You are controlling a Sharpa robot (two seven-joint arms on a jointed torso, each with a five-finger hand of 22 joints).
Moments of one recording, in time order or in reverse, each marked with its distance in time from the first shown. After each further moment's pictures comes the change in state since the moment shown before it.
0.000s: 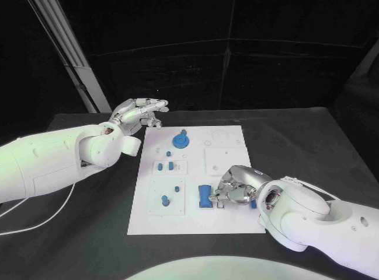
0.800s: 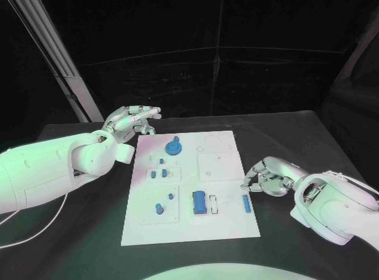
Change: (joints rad) left arm 0.000 0.011 0.000 -0.017 0.000 -0.004 -0.003; left_hand 0.005 0.005 0.000 0.000 0.000 0.000 0.000 0.005 0.000 0.000 0.000 0.009 0.000 0.000 0.000 0.004 -0.002 0.000 0.001 0.001 0.000 -0.001; right arm 0.003 -0.250 0.048 0.012 0.141 -0.063 0.181; right_hand 0.105 0.007 -0.013 0.015 0.151 -0.078 0.026 -0.064 -0.011 -0.016 0.023 -0.075 -0.043 0.000 0.018 -0.017 -0.014 0.000 -0.007 0.018 -0.004 0.001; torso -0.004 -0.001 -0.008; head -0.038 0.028
